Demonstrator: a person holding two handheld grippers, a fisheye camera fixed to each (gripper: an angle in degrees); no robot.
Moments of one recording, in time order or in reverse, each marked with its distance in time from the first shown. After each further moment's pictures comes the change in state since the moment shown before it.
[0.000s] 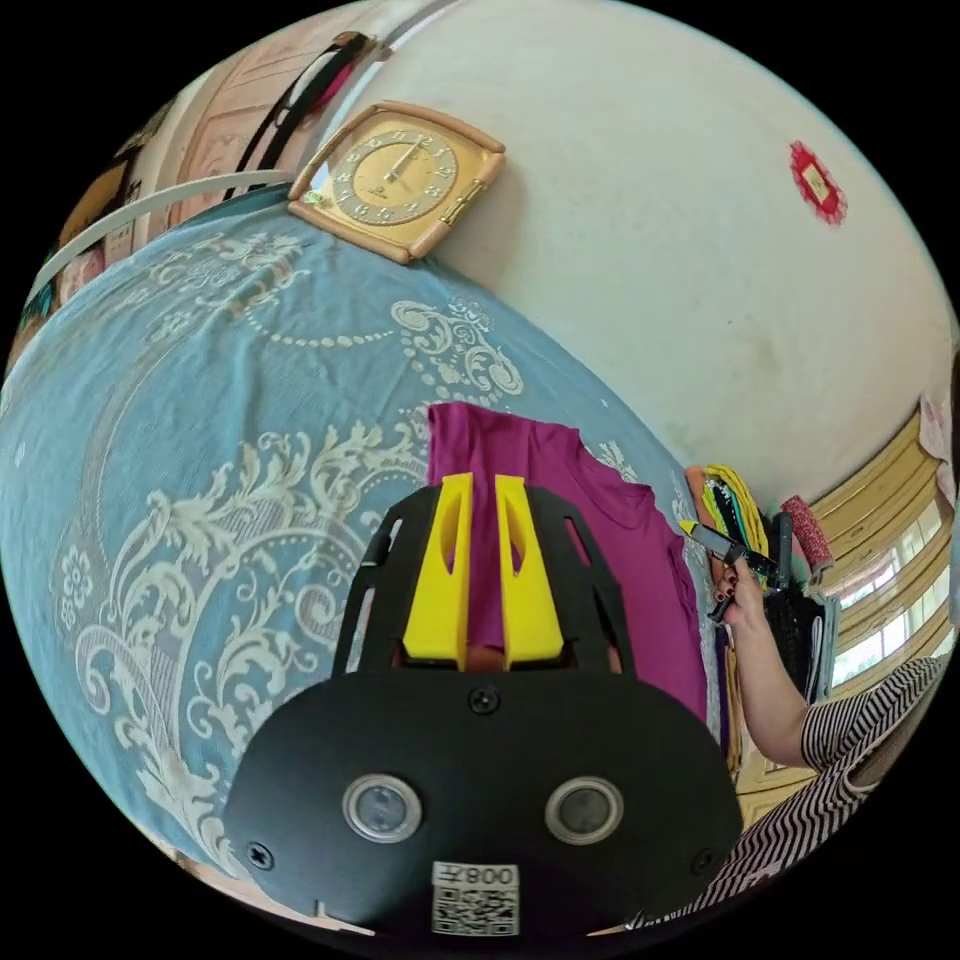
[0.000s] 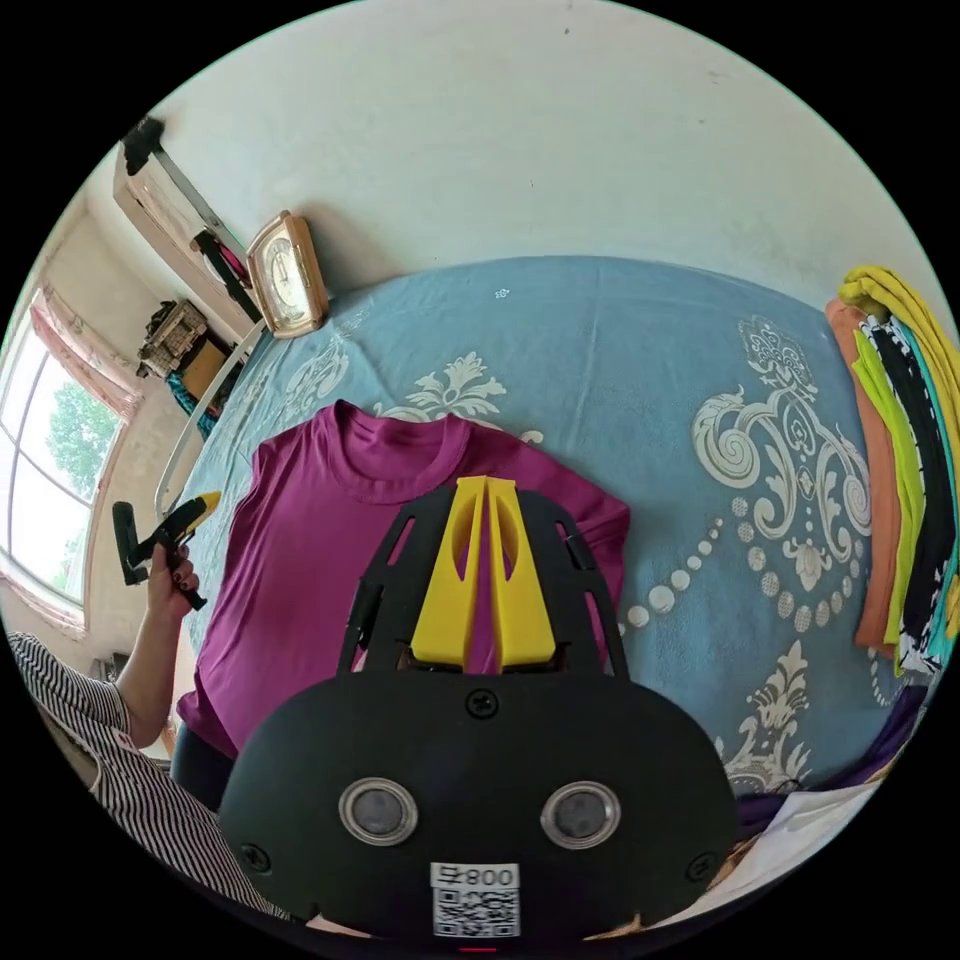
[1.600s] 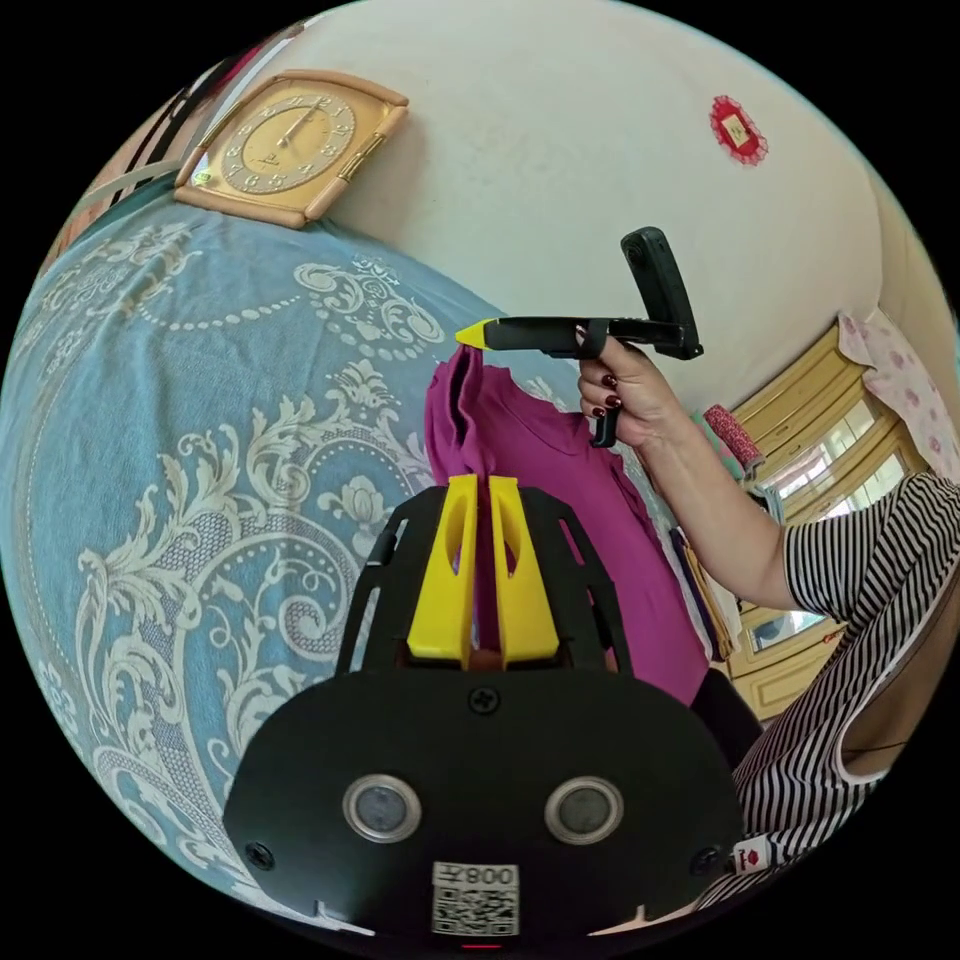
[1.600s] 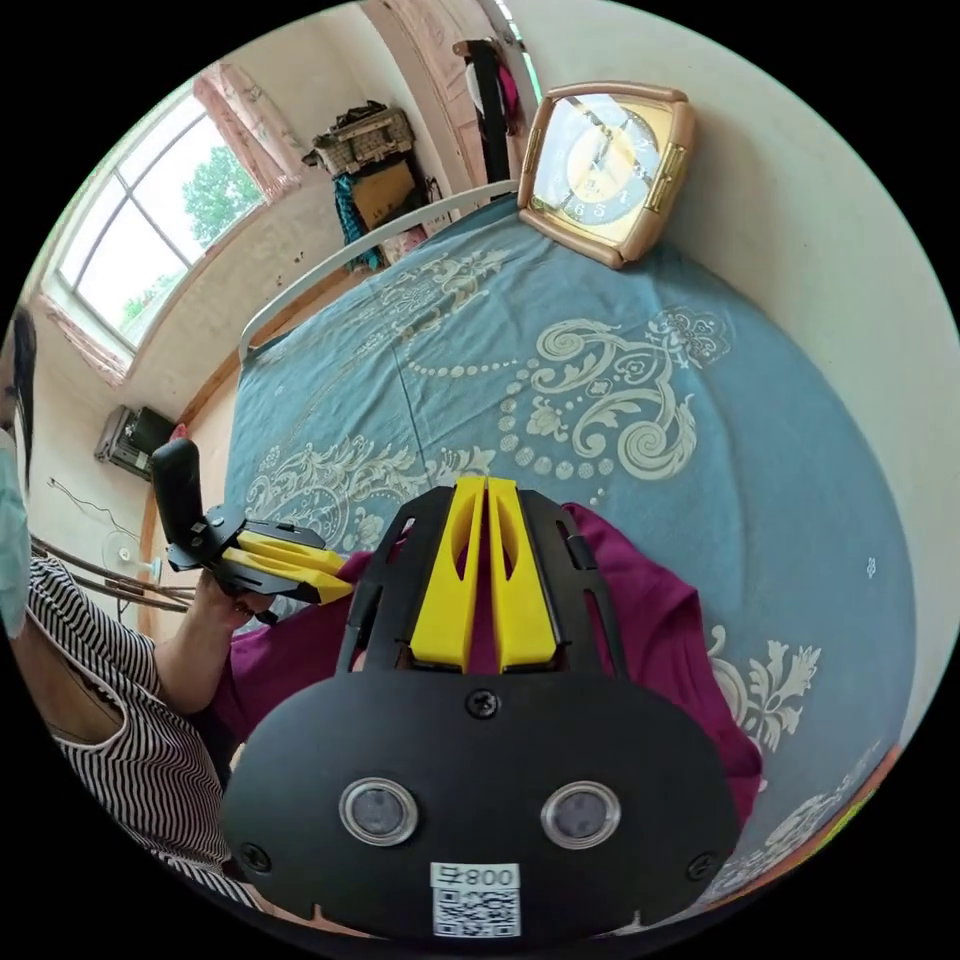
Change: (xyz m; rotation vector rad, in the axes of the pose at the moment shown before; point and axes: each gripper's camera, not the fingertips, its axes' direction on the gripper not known) left arm -0.054 -0.014 -0.038 -0.165 0.236 0.287; right arm -0.434 -0.202 0.358 -0.272 -0.187 -0.595
